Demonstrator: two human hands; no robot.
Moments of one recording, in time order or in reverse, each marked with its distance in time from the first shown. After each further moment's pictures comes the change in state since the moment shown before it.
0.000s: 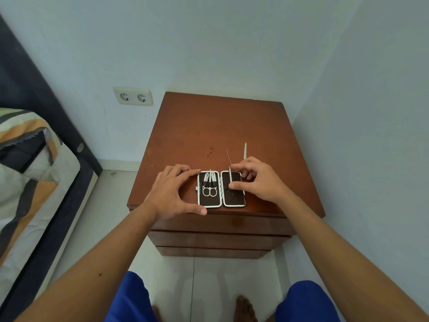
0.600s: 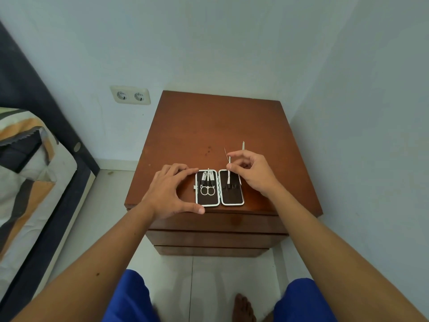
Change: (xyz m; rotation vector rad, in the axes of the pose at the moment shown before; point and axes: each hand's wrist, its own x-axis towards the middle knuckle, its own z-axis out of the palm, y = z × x) left_hand 0.000 0.000 0.000 -0.007 0.003 -0.004; right_hand 0.020 -0.001 0.011 0.235 0.110 0.106
